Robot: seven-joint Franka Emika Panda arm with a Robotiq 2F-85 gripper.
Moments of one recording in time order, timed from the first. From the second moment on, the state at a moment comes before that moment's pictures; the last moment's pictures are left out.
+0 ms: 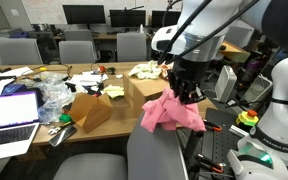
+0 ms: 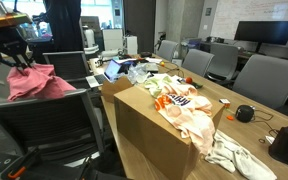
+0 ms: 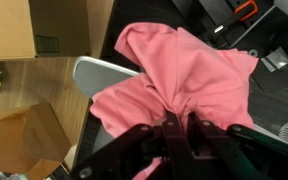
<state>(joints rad) 0.36 -0.49 0.24 -2.55 -0.15 2.03 -0.30</state>
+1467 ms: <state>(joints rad) 0.24 -0.31 0.21 -2.53 -0.18 2.15 -0.22</state>
